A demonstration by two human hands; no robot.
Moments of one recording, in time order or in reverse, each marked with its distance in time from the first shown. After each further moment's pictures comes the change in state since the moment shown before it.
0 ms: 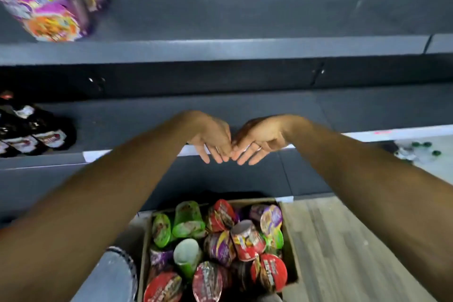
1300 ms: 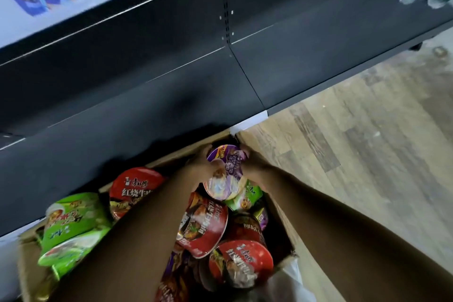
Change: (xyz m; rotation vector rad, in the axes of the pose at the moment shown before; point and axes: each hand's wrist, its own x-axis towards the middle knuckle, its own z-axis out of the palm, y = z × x) left_hand 0.499 -0.074 0.324 -0.183 0.066 -0.233; right_hand 0.307 0.511 0.038 0.612 0.520 0.310
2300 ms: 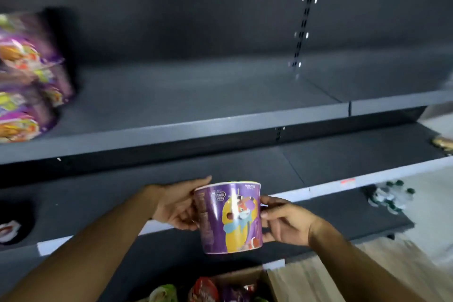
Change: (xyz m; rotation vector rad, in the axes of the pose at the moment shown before) left_hand -0.477 0.050 -0.357 -0.336 -0.287 0.173; right_hand -0.442 -0.294 -0.069 0.426 -0.704 -0.490
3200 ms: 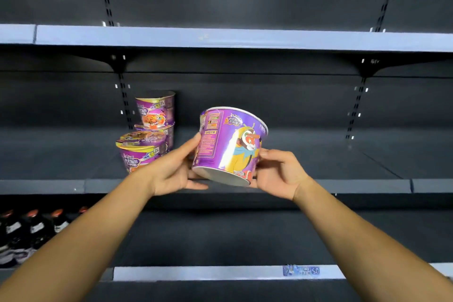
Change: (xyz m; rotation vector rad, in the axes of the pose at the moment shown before) left_hand -0.225 -0.011 -0.084 -0.438 0.323 0.824; right_hand 0.060 -0.149 0.239 -0.028 -0.276 -0.377
